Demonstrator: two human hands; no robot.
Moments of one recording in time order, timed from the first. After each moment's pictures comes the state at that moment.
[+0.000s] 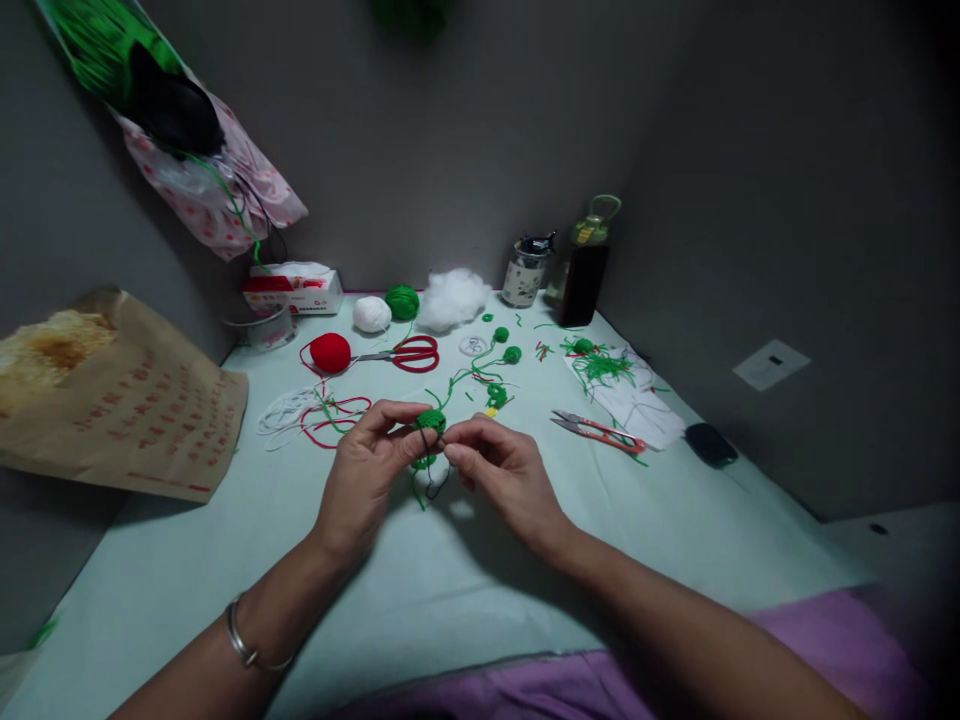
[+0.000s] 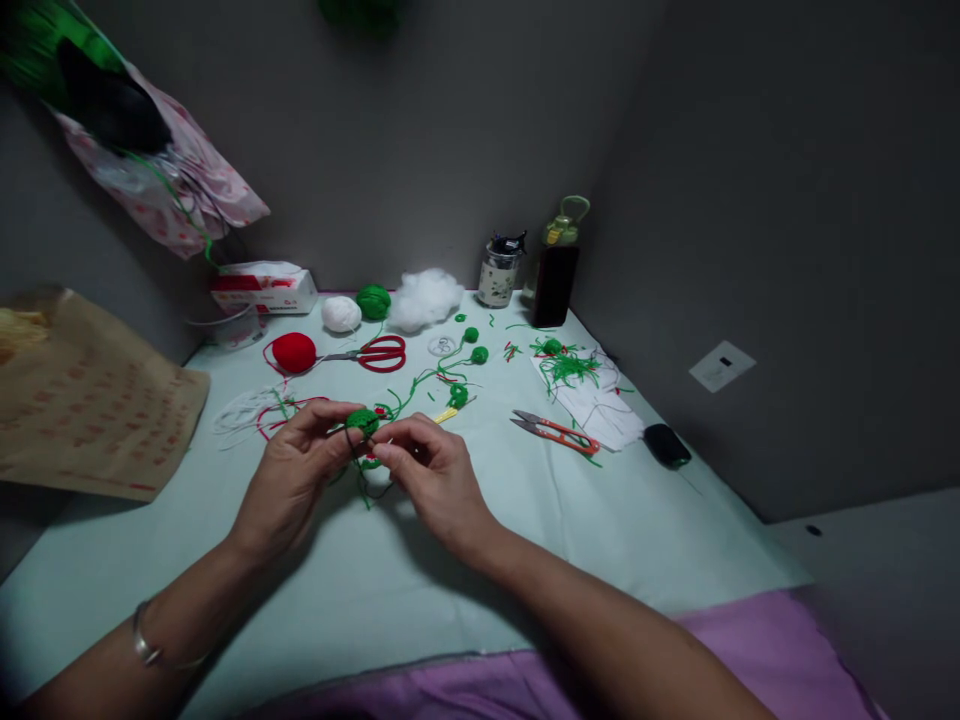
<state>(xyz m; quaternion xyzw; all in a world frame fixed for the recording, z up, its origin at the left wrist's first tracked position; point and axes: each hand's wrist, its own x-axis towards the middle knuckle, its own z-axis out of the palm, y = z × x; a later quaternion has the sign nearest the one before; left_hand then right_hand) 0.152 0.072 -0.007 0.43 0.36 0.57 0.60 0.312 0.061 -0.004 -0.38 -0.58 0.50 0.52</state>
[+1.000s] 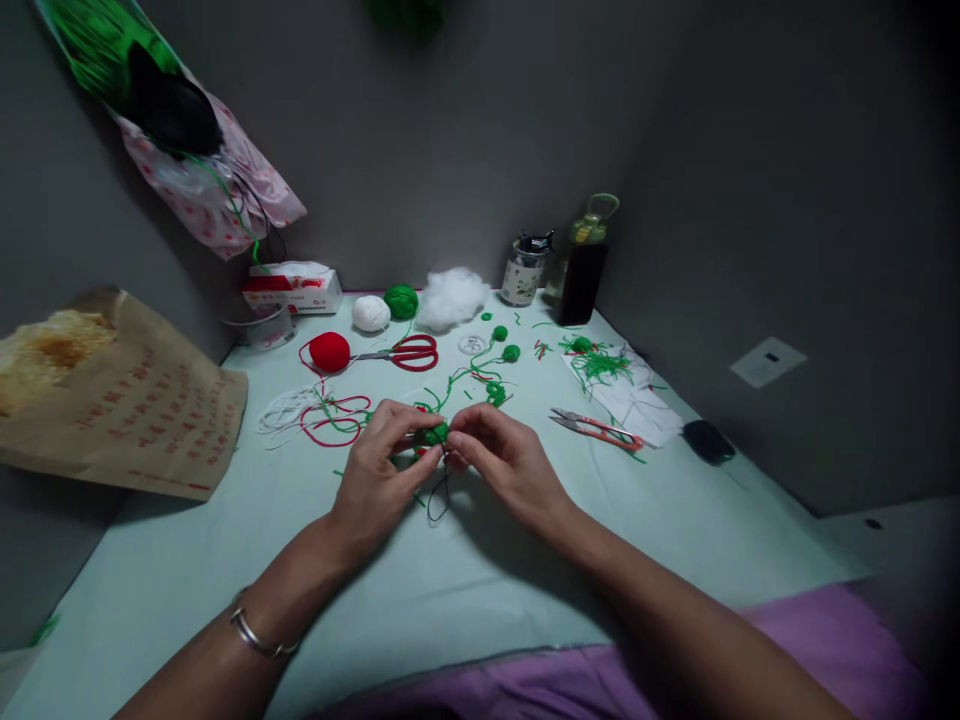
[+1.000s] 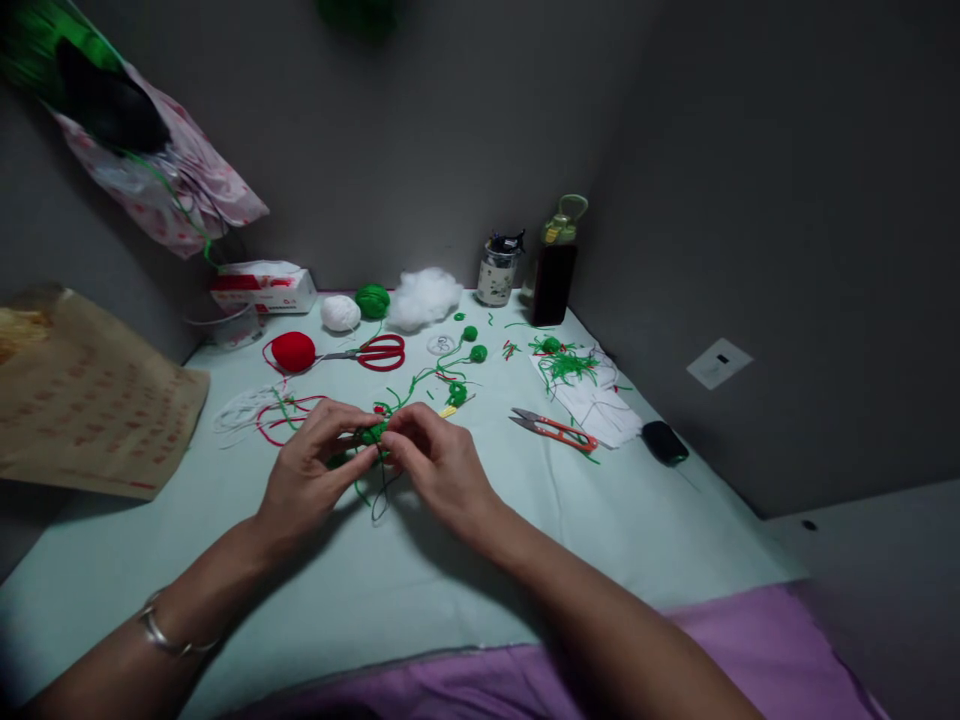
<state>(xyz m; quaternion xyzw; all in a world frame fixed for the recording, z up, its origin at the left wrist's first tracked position) 0.146 0.075 -0.024 0.70 0.40 0.51 0.32 0.321 0.068 -0.001 -0.43 -0.63 0.46 0.45</state>
